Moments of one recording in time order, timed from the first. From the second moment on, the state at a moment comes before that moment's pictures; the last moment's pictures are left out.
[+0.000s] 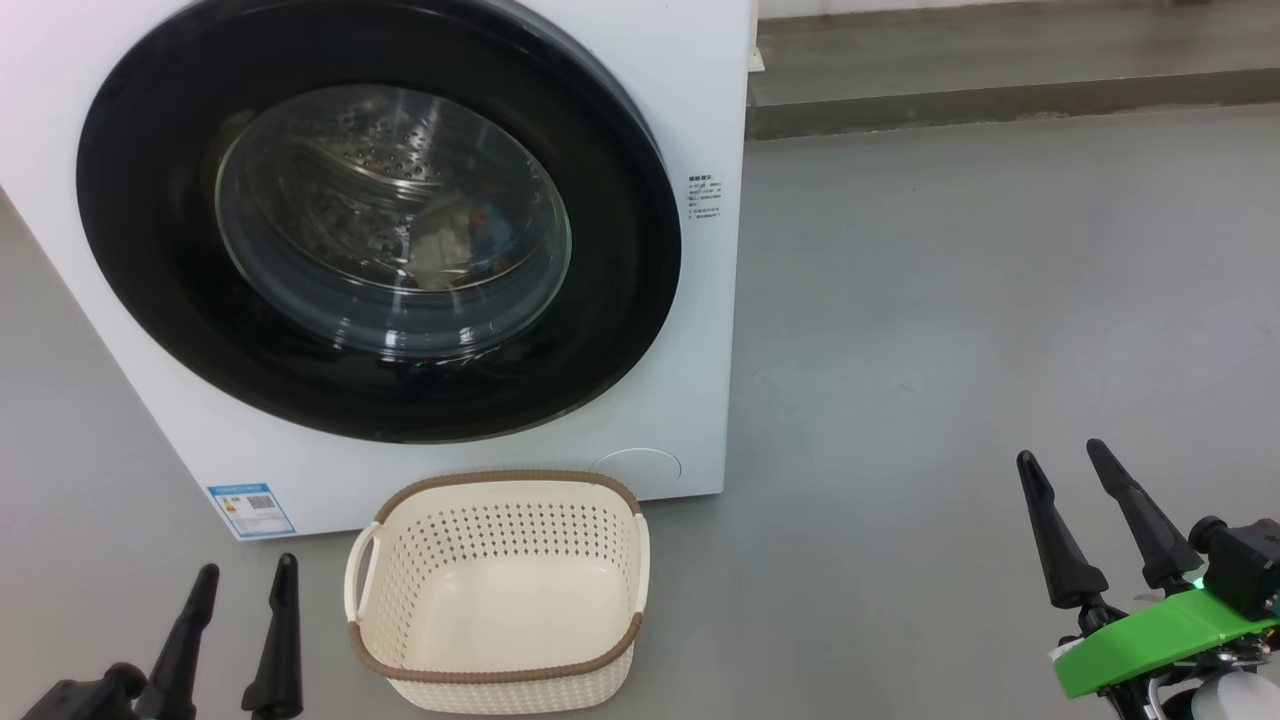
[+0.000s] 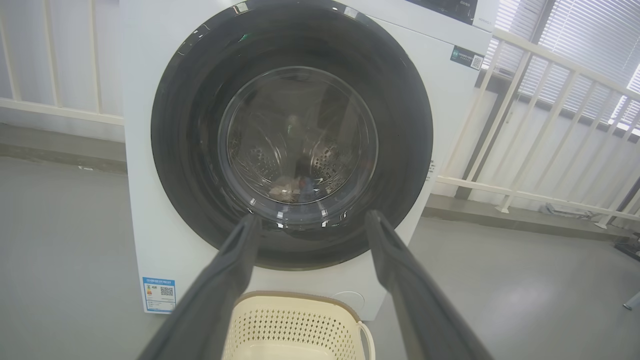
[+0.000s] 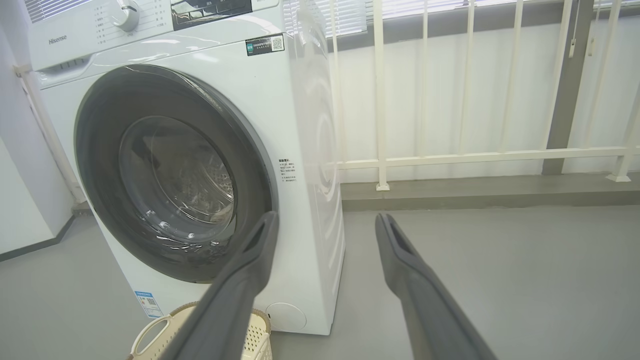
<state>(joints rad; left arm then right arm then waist) -0.01 0.26 -0.11 0.24 -0.58 -0.13 -0.26 -0.07 -0.31 0.15 0.21 0.49 0.13 -0.26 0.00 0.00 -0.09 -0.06</state>
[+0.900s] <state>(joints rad) 0.03 0.19 -0.10 0.30 -0.74 -0.13 -0.20 -0.01 -0.23 0.13 0.27 0.65 0.13 -0.20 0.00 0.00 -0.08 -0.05</state>
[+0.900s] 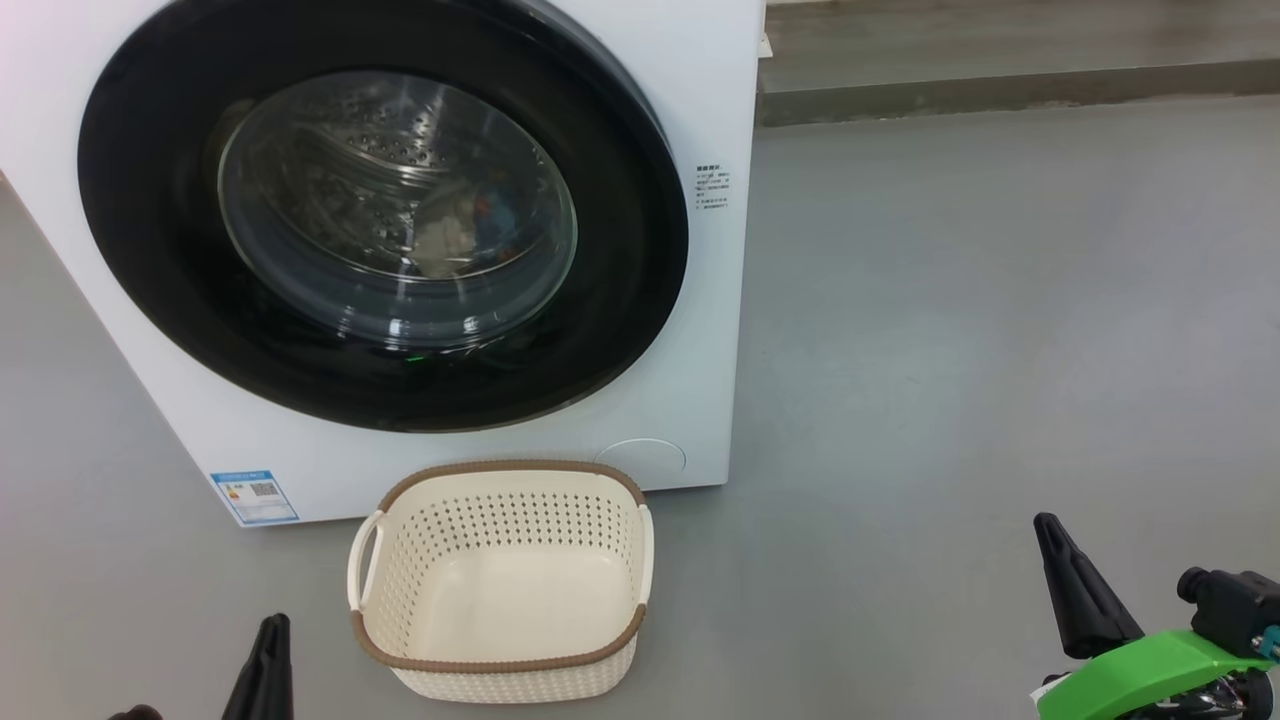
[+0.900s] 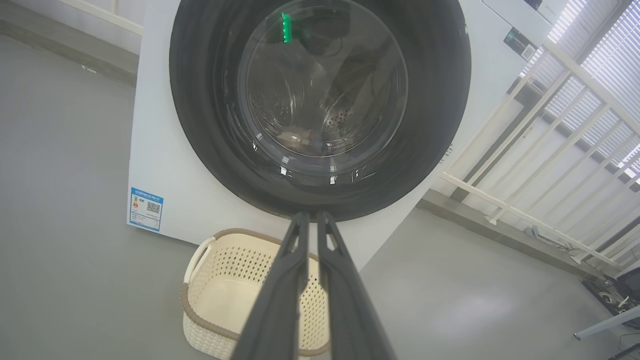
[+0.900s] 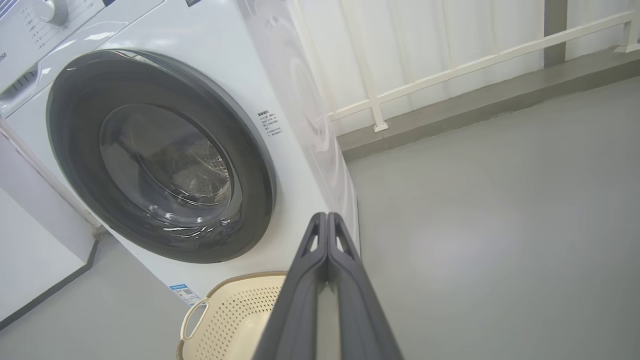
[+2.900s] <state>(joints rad) -0.02 0.11 0.00 0.29 -1.22 -0.13 -0.02 -0.04 -0.13 -0.01 0.27 1.19 0.13 -0.03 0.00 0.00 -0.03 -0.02</state>
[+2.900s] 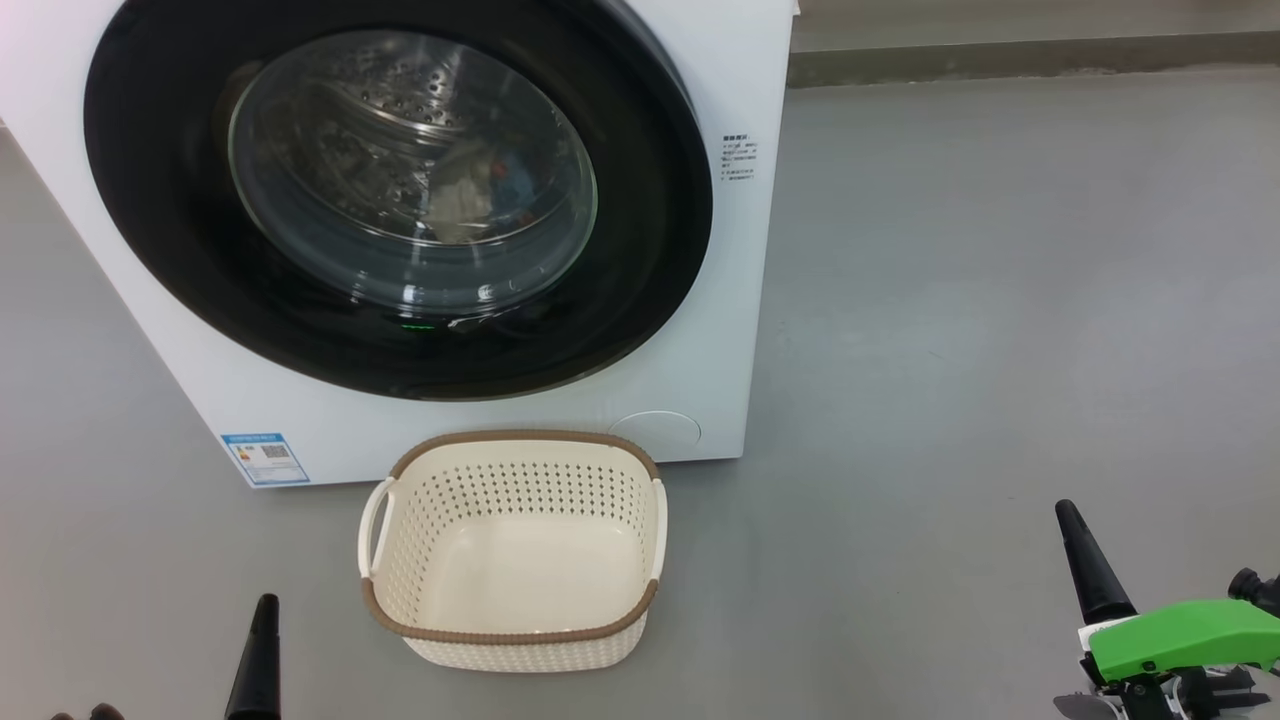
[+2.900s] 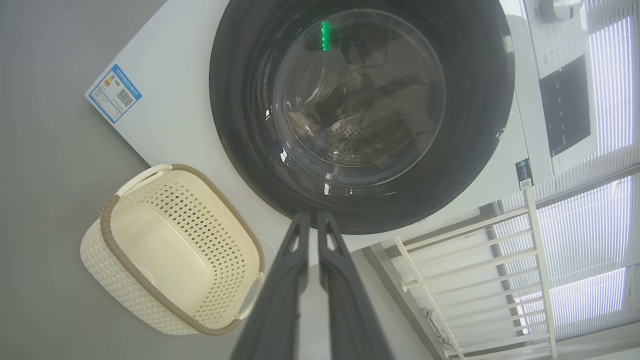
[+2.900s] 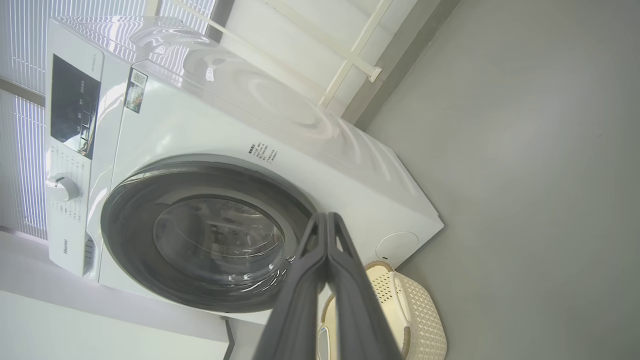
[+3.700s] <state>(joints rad) -0.04 0.07 0.04 0.29 -1.42 -0.13 0.05 -0.05 -0.08 -0.07 0.28 1.39 0.13 0.05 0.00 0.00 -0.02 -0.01</state>
